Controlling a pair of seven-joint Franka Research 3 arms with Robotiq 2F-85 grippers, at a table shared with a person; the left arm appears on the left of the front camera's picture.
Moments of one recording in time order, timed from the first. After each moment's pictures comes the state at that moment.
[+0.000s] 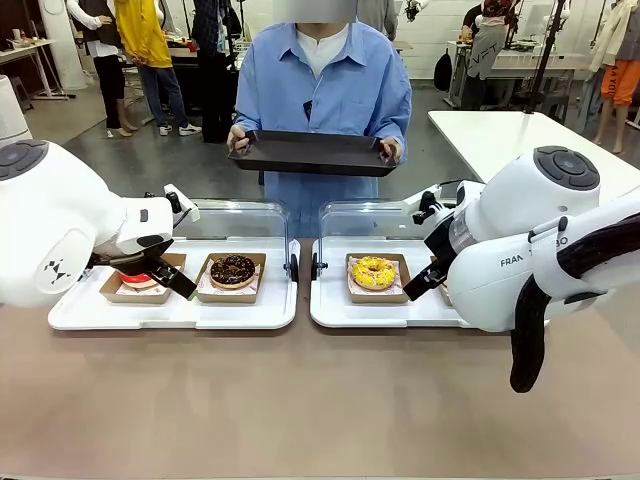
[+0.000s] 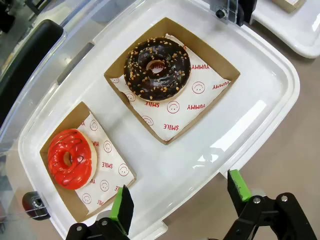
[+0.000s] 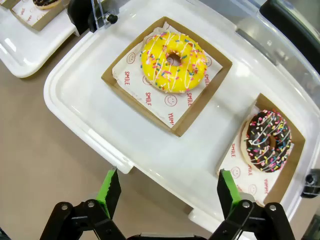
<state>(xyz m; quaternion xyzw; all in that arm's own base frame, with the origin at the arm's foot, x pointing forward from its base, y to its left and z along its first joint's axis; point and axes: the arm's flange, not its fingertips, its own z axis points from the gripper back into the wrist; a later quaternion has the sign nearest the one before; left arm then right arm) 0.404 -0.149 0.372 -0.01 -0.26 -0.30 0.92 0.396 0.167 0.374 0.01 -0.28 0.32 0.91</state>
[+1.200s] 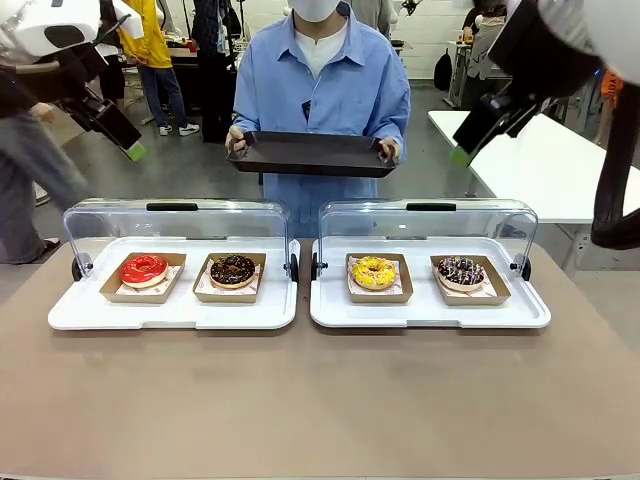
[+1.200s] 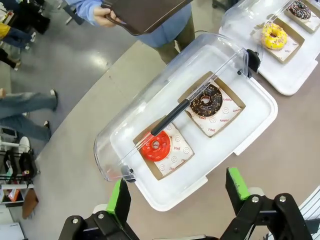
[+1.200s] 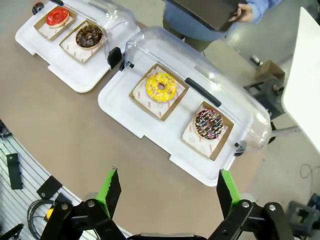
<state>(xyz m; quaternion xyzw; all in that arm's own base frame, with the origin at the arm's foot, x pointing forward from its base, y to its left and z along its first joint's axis) 0.374 -0.133 0.630 0.05 -0.31 -0.31 0.90 0.305 0.161 0.656 -0.02 -0.29 0.31 0.90</state>
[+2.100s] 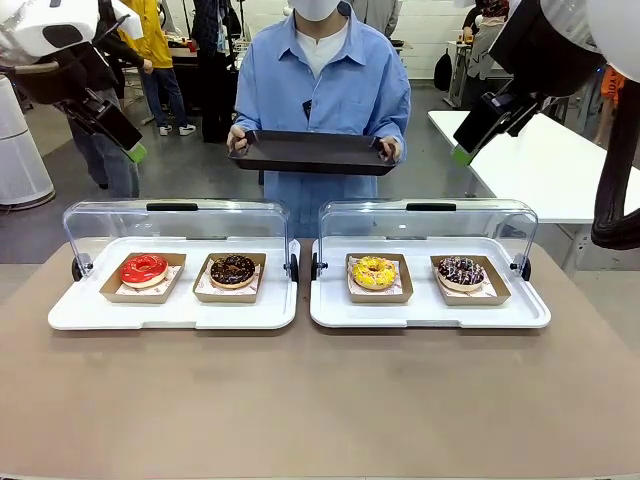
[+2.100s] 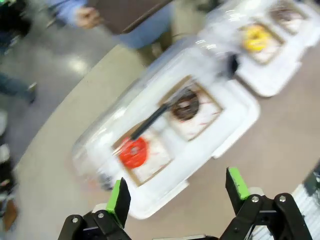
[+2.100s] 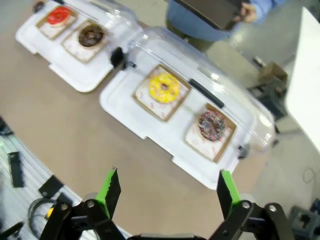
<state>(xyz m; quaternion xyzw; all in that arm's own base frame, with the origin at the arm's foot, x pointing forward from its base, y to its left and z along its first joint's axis) 0.383 -0.124 0.622 -0.03 -0.29 -0.33 0.90 0.310 0.155 0.655 0.01 -0.29 0.33 0.90</state>
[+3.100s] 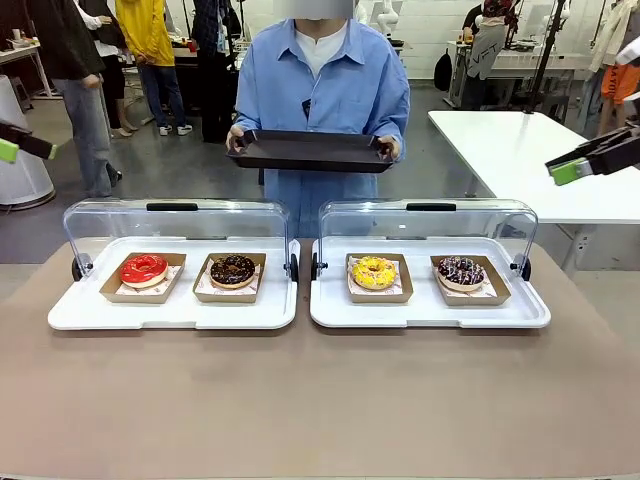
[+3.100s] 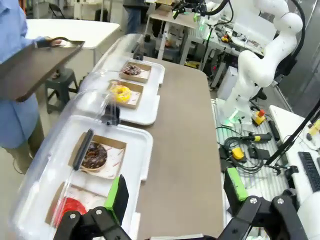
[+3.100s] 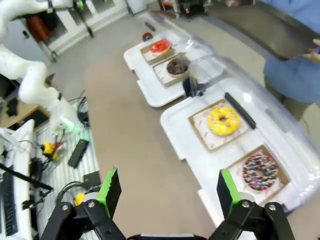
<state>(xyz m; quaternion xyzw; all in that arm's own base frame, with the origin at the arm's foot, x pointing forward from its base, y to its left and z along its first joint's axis) 0.439 0.098 0.551 -0.44 -0.32 -0.50 0.68 0.395 -0.062 0.556 0.34 -0.33 0.42 0.77</state>
